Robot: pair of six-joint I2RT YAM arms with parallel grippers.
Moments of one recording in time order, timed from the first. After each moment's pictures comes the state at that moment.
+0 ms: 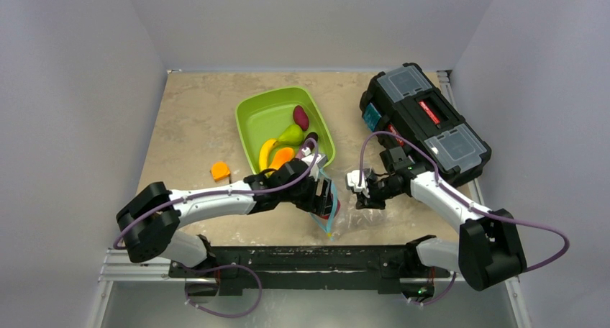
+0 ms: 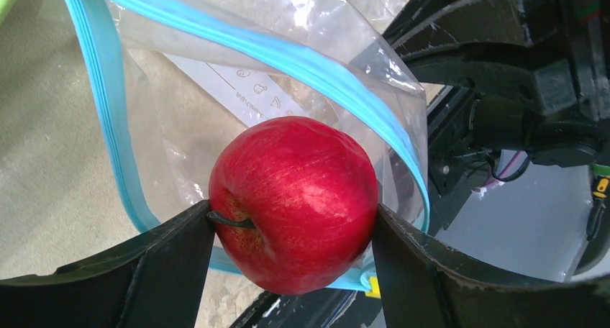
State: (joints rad) left arm -1.01 1.41 0.78 -0.06 0.15 -0.67; right arm 0.33 1.22 0.64 -0.71 -0.76 -1.16
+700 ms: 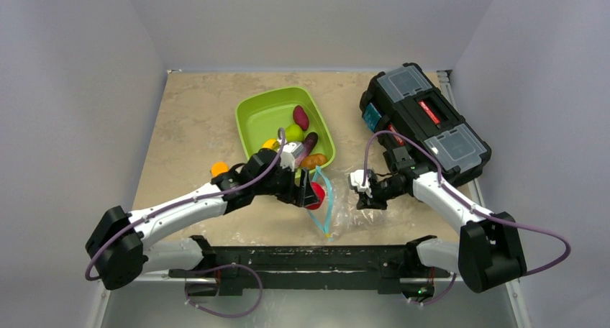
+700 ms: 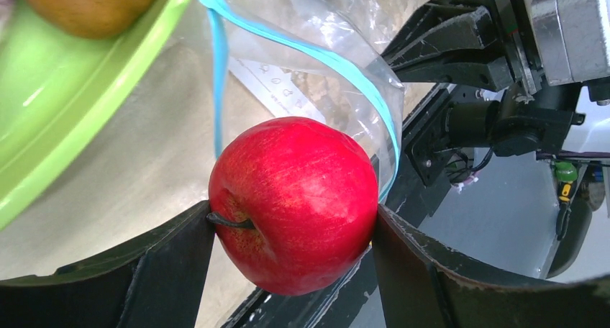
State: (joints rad) left arm -0.83 1.16 0.72 -0.18 0.27 -0.60; right arm 0.30 1.21 0.64 -0.75 -0.80 -1.20
